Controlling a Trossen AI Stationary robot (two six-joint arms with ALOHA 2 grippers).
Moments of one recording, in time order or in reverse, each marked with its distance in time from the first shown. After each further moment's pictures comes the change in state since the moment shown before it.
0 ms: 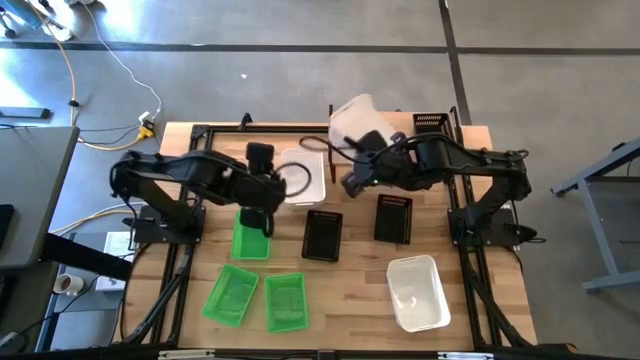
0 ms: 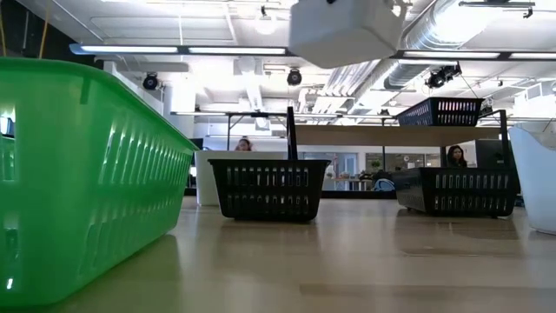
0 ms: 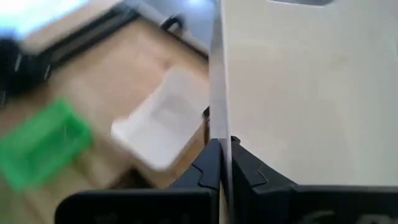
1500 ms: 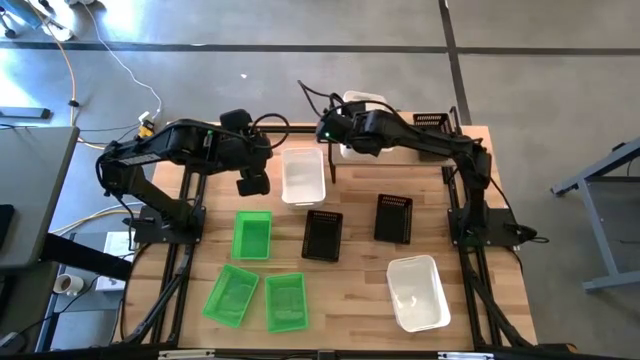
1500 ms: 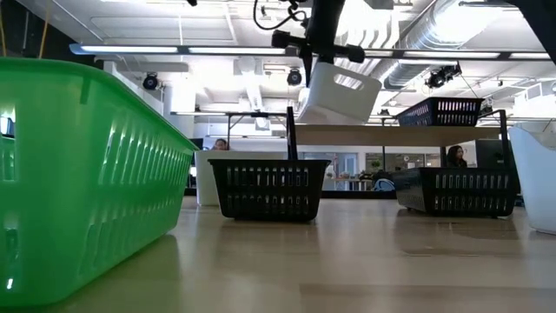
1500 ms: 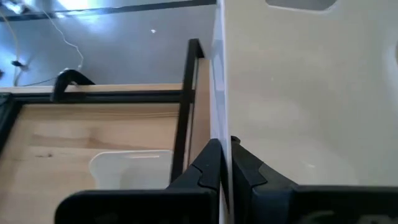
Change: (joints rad) left arm 0.197 -0.095 0.000 -0.009 -0.049 -0.119; right arm -0.350 0.264 -0.002 0.160 -0.047 0.384
